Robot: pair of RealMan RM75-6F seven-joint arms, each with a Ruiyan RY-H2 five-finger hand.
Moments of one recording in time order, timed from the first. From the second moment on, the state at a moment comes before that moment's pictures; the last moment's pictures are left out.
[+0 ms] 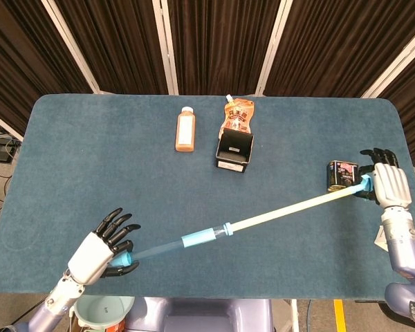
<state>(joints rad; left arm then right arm) -0.32 -1.61 0.10 -1.26 1.94 1.67 0.04 0.41 -1.20 0.26 -1.37 -1.13 1.06 0.11</state>
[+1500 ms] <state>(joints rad) -0.37 -1.40 0.07 -1.35 1.59 1.24 -0.21 0.31 -1.14 -0.01 -1.65 -1.35 1.11 -0.11</state>
